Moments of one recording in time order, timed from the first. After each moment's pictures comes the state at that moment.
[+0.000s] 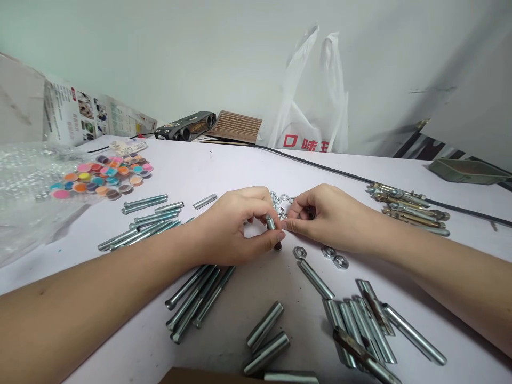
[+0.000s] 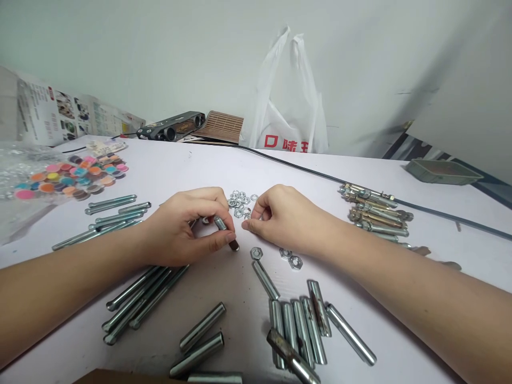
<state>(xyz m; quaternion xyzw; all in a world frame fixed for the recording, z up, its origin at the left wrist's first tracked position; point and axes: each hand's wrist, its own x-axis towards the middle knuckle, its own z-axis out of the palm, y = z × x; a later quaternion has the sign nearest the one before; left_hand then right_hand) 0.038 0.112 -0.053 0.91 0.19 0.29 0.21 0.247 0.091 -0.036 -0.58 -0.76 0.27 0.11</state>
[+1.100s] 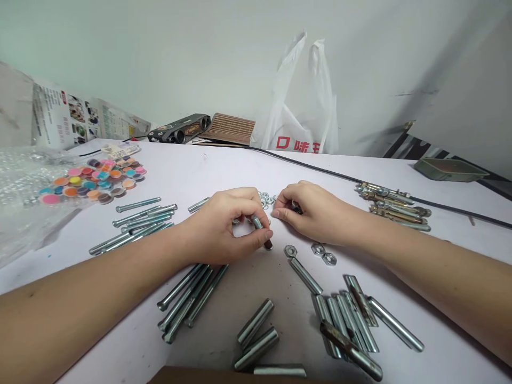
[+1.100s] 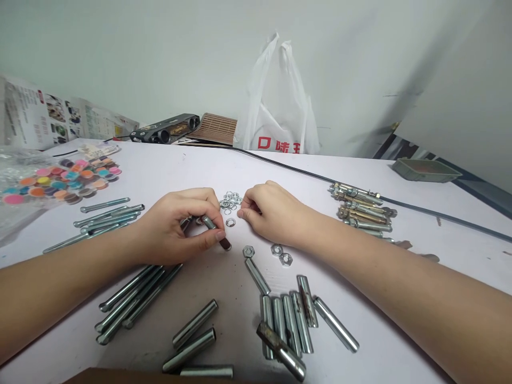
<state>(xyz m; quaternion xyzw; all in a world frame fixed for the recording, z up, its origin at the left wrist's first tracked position) 0.038 0.111 -0.050 0.91 0.21 0.28 0.21 0.250 0.100 -0.040 -0.51 -0.83 0.16 0.14</state>
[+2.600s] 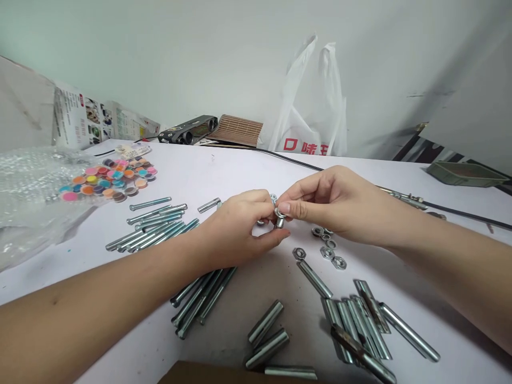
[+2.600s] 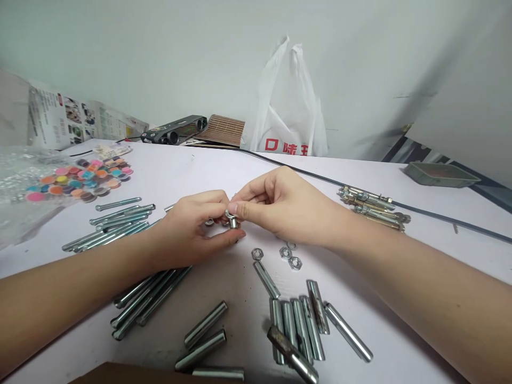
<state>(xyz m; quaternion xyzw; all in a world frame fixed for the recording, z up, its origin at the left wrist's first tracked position) 0.044 0.107 -0.058 0.91 0.26 0.28 0.13 0.247 0.088 -0.013 -0.46 -0.73 0.44 0.26</state>
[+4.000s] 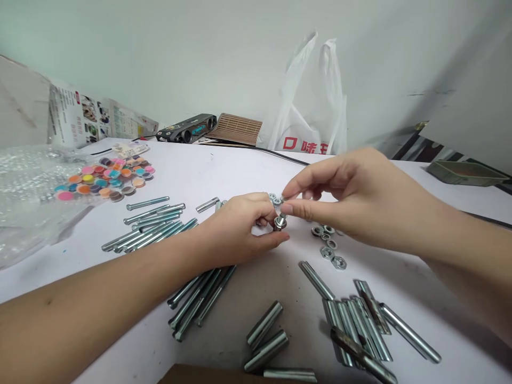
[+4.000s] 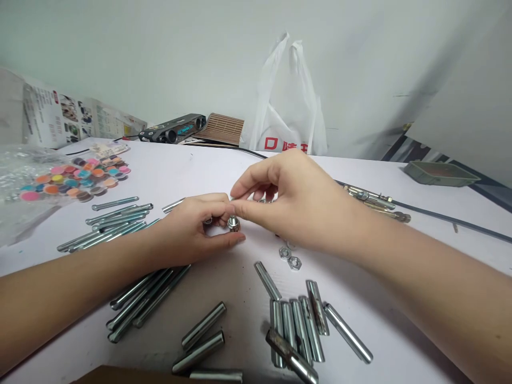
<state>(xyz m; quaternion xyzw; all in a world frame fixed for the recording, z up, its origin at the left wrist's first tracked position) 0.046 0.110 -0.055 0.90 0.29 0.24 0.20 0.248 0.079 0.003 -0.47 -0.80 0.24 0.28</state>
